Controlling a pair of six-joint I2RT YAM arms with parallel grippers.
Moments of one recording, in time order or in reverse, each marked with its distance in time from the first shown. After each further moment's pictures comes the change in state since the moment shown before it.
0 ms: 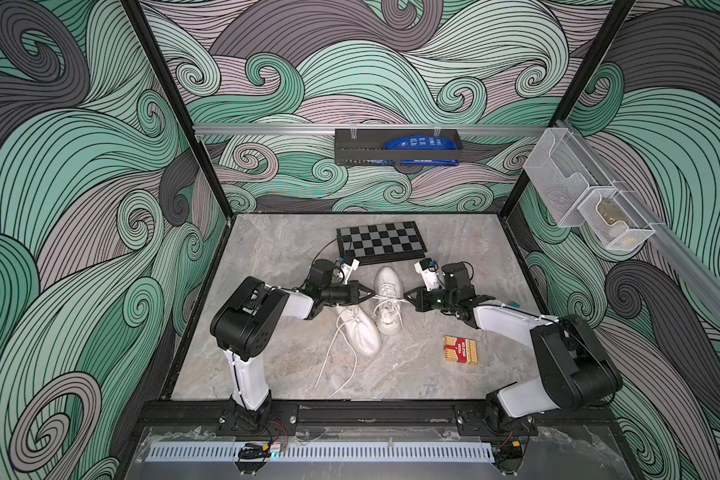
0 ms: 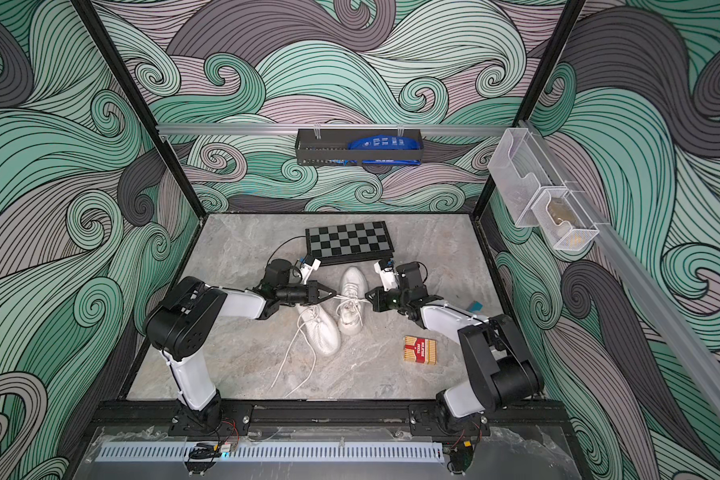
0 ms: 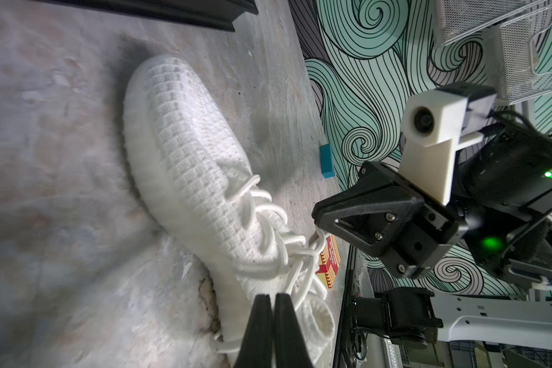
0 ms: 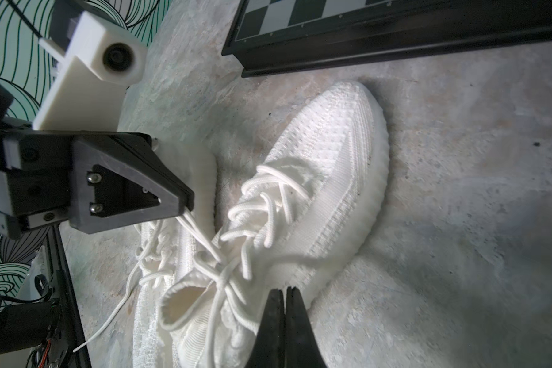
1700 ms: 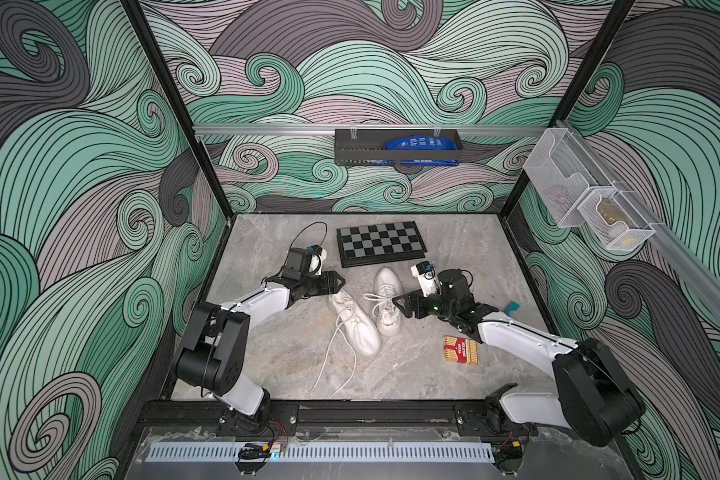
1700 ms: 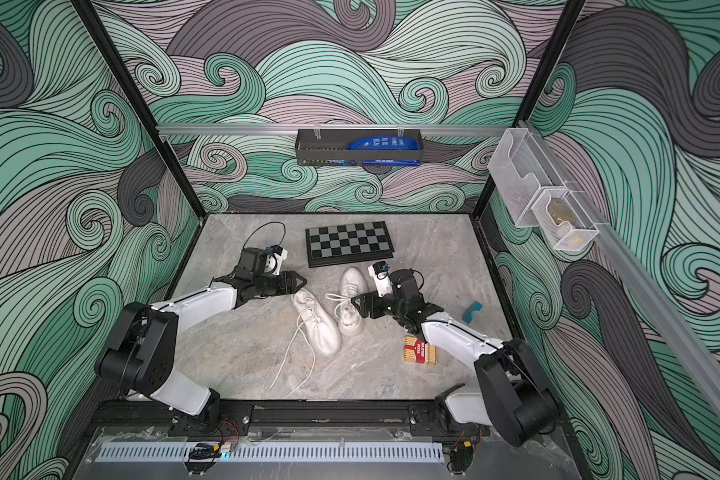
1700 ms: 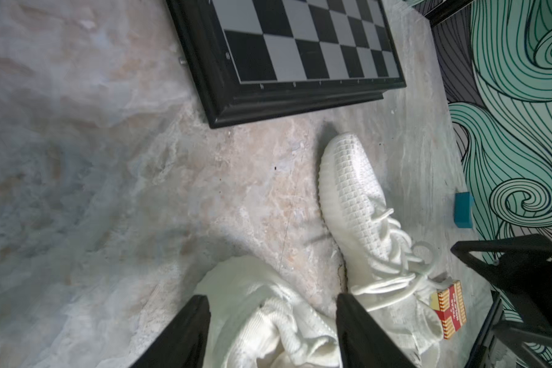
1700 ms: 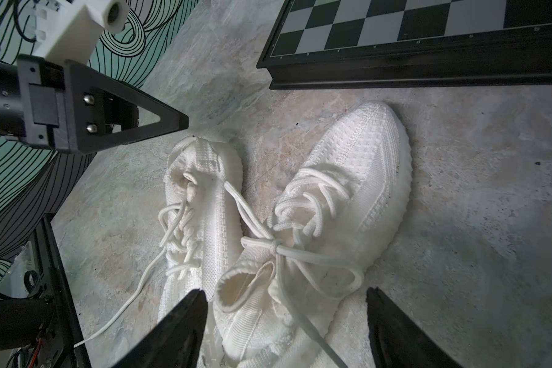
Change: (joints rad) left arm 0.127 -0.264 0.085 -0.643 -0.374 0.298; right arm 0.155 -0.169 -0.035 -0.013 0.136 0.022
